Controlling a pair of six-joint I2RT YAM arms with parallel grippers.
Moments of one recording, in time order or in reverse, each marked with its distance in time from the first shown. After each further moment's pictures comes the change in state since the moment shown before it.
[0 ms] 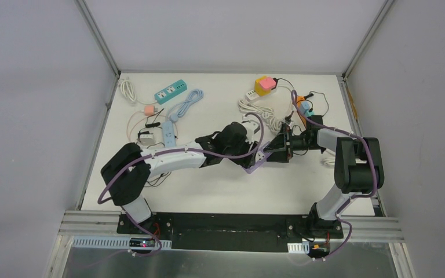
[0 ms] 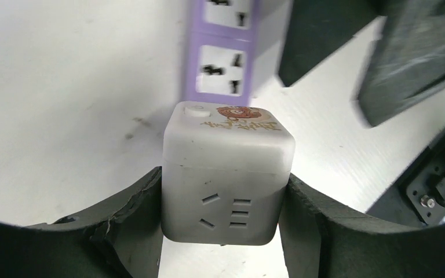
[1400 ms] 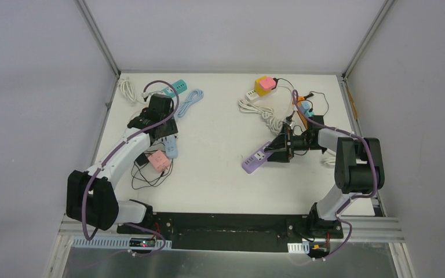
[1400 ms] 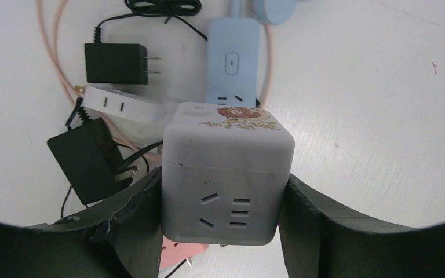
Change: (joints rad) left arm 0.670 -0.375 -0.118 -0.433 -0.404 -0.077; right arm -0.013 -0.005 0.000 -0.015 0.000 -0.026
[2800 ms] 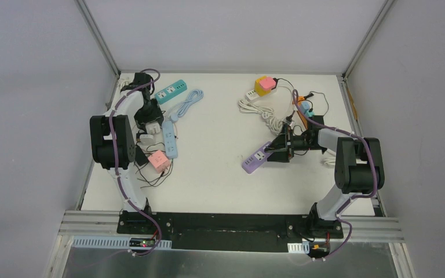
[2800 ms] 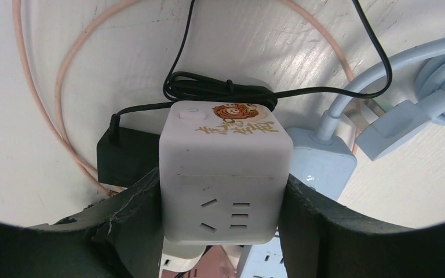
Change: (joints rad) left arm 0.351 0.636 0.504 -0.237 0.232 0.066; right arm 0.000 0.000 0.000 -0.003 -0.014 -0.011
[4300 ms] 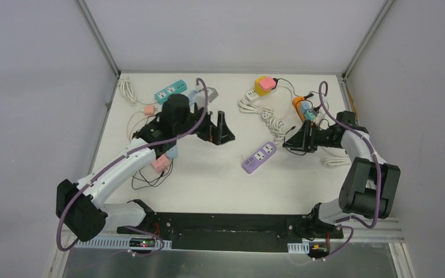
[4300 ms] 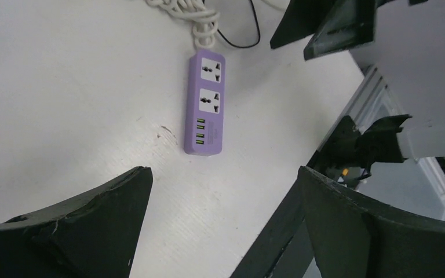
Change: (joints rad) left arm -0.604 -0.761 -0.436 0.544 0.589 -0.079; right arm -0.221 -0.209 0.071 -0.243 0.175 -0.320
